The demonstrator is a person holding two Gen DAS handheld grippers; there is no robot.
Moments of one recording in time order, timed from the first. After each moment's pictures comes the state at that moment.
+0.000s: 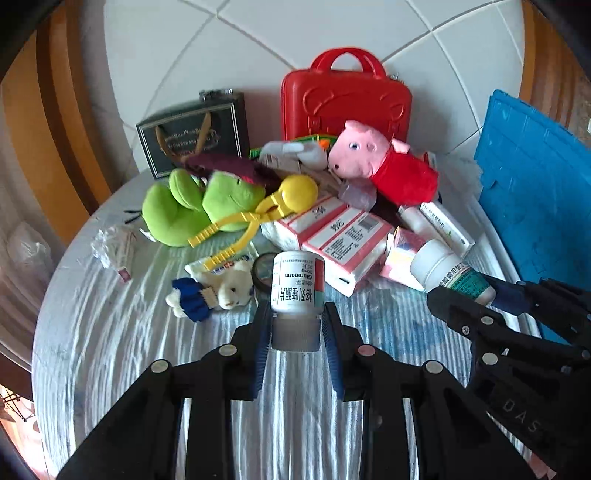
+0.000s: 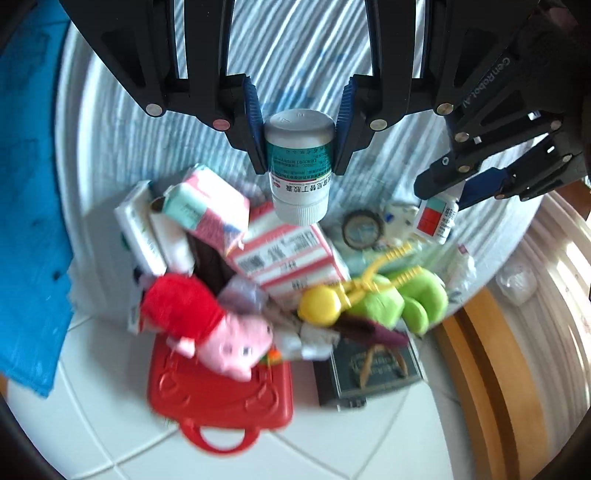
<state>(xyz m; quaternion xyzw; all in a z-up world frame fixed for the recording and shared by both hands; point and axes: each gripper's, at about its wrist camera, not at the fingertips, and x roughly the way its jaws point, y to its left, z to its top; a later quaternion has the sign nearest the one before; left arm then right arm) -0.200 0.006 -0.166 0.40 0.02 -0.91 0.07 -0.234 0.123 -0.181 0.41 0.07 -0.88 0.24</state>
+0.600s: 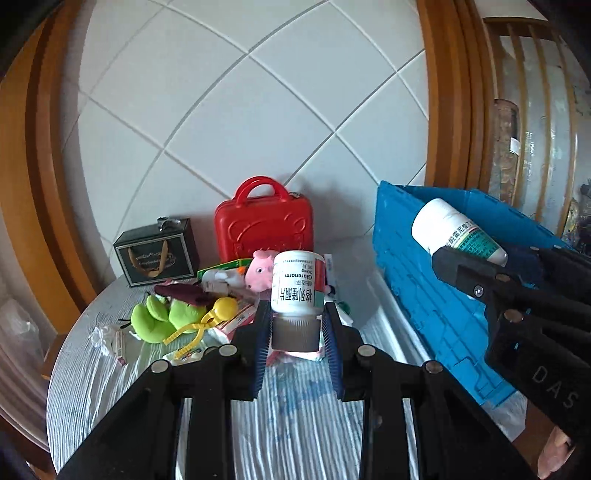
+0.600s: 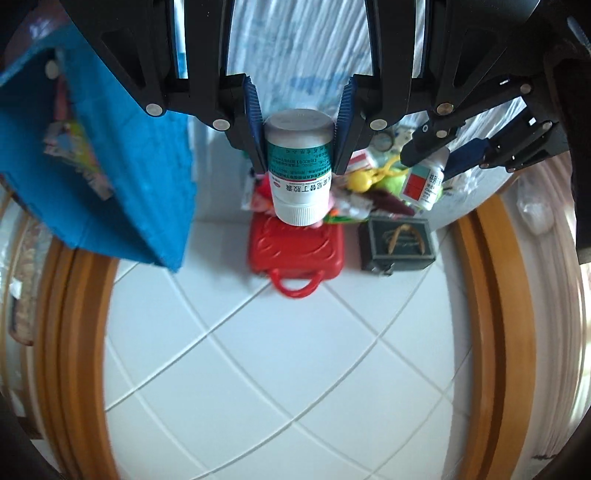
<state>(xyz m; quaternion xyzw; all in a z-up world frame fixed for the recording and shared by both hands) -0.102 0.115 -0.002 0.25 -0.02 -0.97 -0.03 -0.109 0.220 0.016 0.24 0.06 -0.96 0.13</state>
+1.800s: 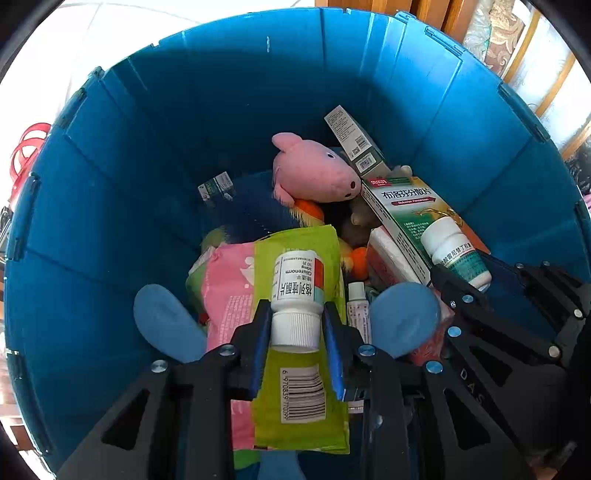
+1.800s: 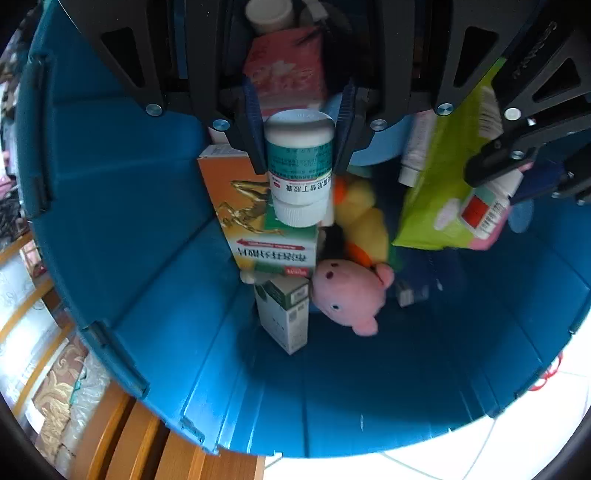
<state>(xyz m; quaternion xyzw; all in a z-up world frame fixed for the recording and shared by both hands) -0.406 0.551 -0.083 0.59 -0.05 -0.80 -0.08 -0.394 0.655 -0.096 0.55 0.06 -0.83 0.01</state>
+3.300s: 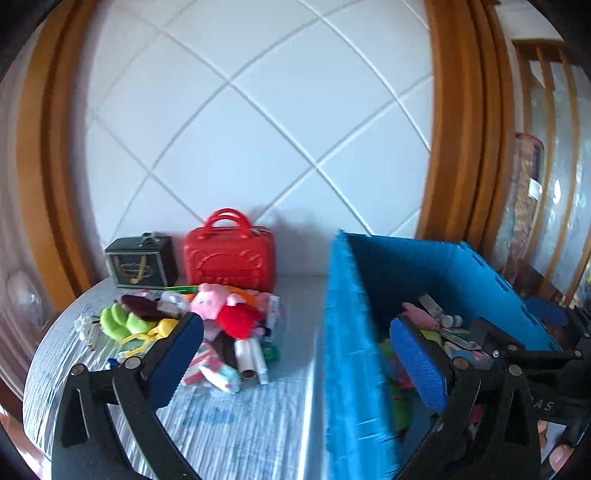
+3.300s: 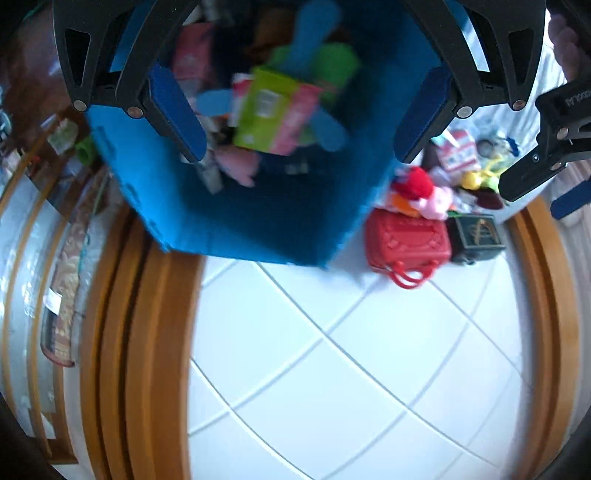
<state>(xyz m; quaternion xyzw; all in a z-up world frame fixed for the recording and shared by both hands) -0.145 0.289 0.074 0.23 0.06 -0.97 0.07 -0.193 0.478 0.064 0.26 0.06 -0.96 0.11</state>
